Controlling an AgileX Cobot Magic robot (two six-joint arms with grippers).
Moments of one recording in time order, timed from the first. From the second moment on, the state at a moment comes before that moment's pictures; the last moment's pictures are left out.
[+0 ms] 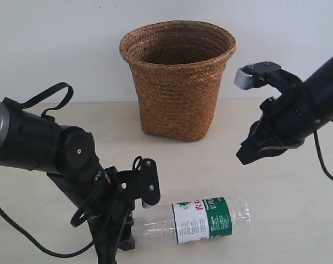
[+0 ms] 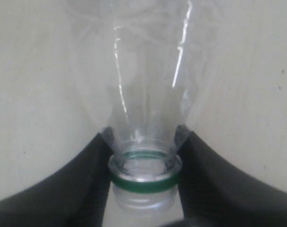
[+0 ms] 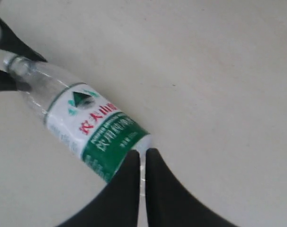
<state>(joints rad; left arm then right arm) -0.64 1.90 -0.98 -0.30 0.51 1.07 0.23 1.59 -1.09 0.62 0.89 -0.86</state>
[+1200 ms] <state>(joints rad) -0.64 1.90 -0.98 -0.28 0.51 1.07 0.41 1.99 -1.18 0.62 0.97 -0.57</state>
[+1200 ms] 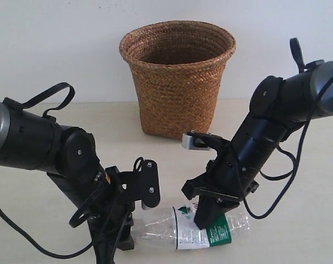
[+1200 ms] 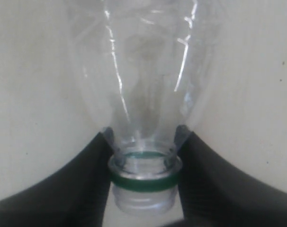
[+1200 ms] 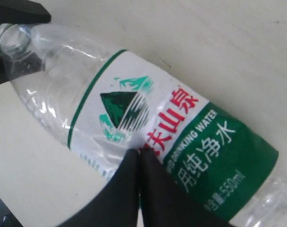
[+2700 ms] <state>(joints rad) -0.64 1.90 -0.98 -0.37 0.51 1.07 0.41 1.97 -1.37 0.47 1.14 -0.52</state>
